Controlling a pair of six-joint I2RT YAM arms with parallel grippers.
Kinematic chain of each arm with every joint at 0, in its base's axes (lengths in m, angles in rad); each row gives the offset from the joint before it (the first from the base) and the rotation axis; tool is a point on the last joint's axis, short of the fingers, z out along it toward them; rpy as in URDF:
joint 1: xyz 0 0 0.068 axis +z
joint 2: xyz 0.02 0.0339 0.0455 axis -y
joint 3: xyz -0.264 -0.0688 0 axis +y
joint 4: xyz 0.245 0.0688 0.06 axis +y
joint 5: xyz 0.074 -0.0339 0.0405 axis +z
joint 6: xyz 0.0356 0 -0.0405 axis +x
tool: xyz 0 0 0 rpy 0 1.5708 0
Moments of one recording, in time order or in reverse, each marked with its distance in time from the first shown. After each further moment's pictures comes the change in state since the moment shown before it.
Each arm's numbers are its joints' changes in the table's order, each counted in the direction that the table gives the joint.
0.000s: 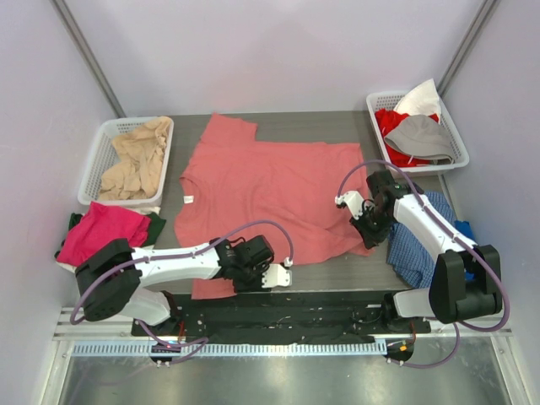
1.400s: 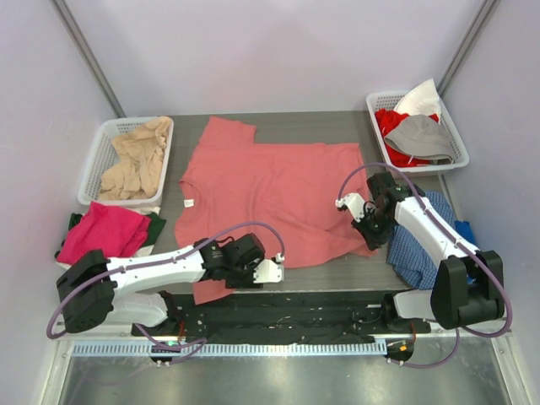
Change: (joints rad) left arm 0.008 0.141 0.022 0.063 0.156 0.042; right arm 0.007 0.031 0.010 0.025 -0.042 -0.013
